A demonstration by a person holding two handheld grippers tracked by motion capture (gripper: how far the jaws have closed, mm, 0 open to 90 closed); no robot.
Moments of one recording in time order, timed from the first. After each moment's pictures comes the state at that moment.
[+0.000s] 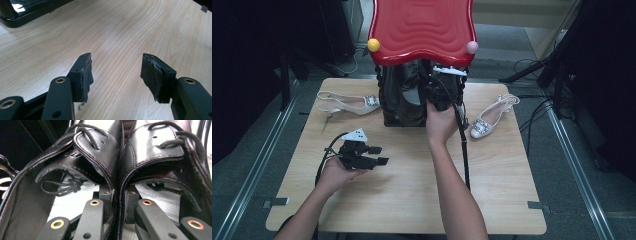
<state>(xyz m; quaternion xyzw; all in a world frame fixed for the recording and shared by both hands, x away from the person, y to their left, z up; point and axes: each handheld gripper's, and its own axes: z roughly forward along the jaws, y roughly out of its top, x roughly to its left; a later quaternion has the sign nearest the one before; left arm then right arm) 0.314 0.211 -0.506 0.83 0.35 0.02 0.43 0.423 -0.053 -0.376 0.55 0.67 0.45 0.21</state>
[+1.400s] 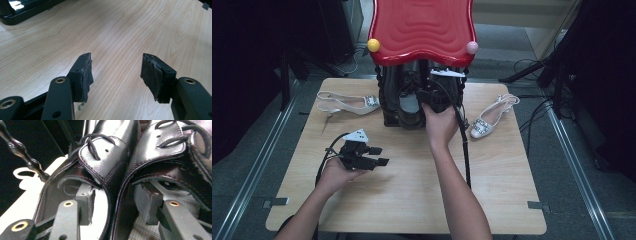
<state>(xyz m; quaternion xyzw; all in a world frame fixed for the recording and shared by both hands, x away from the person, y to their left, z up) 0.314 0.209 -0.507 0.84 0.35 0.02 0.43 0.424 -0.056 -0.383 0.50 0.70 0.47 0.18</state>
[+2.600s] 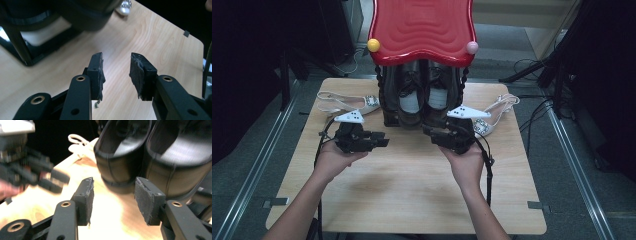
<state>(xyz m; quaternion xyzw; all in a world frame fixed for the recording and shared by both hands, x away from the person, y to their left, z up) 0.329 0.201 -0.427 0.82 0.33 0.05 0.46 0.318 -0.113 -0.403 0.39 0.76 0.51 0.11</state>
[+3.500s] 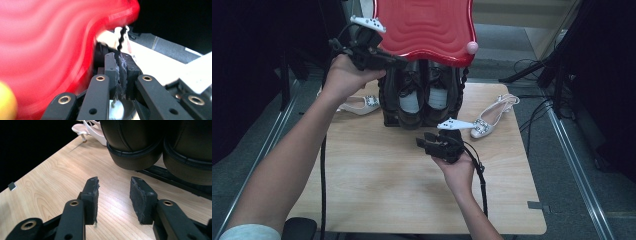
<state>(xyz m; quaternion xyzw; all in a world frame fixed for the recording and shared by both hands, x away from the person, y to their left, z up) 0.424 0.152 -0.249 0.84 0.27 0.11 0.47 0.324 -0.096 -0.451 0.39 0.77 0.50 0.07</state>
